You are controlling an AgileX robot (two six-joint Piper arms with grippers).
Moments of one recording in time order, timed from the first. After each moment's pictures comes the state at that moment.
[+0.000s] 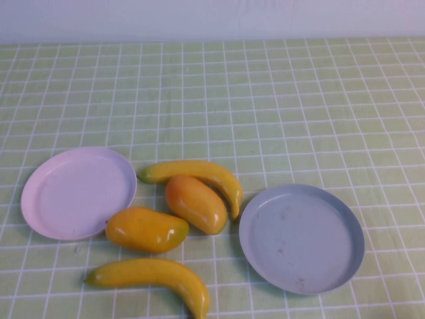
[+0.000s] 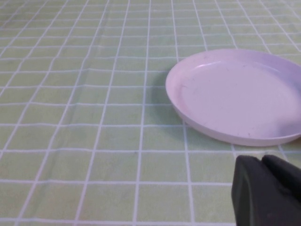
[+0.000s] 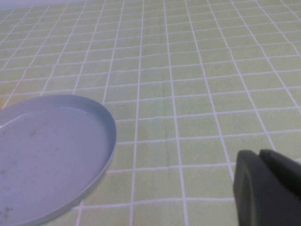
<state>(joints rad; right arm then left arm) 0.06 -0.01 0.03 0.16 0.36 -0.03 0.00 -0.01 0.03 0.03 0.34 -0.02</state>
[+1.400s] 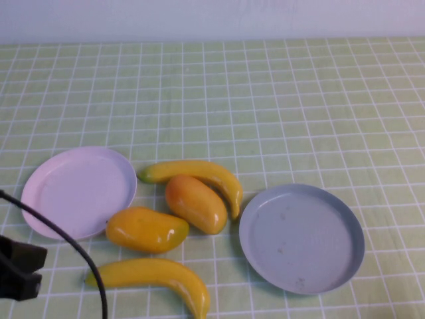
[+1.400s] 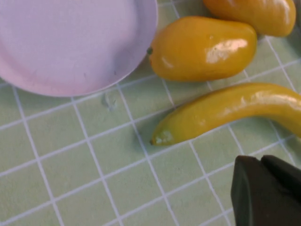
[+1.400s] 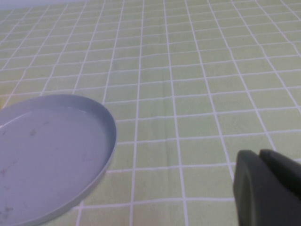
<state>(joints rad) 0.06 -0.01 0.03 0.16 0.36 -0.03 0.00 0.79 -0.67 -0.45 0.98 0.52</state>
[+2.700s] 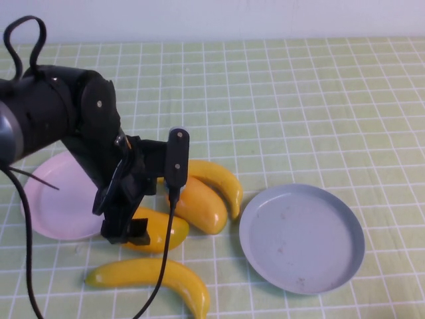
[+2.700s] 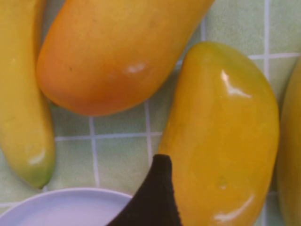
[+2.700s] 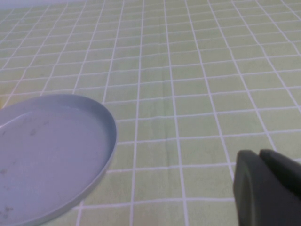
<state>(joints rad) 0.06 -0.01 0.03 0.16 0.36 -0.03 -0.48 1.68 -1.24 -0.12 1.02 1.25</state>
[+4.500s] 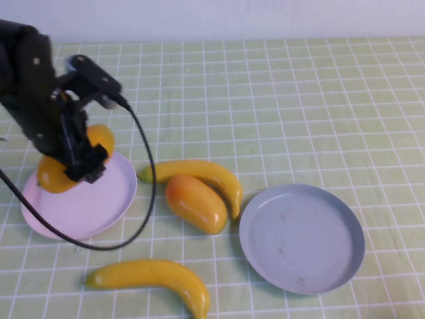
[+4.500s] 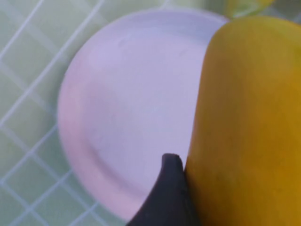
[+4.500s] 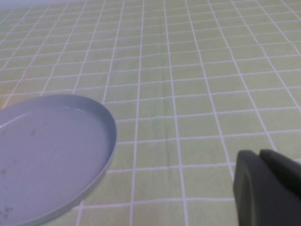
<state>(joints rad) 0.06 -0.01 0.03 0.16 0.36 -0.03 -0.31 1.66 -1.36 0.10 1.03 0.49</state>
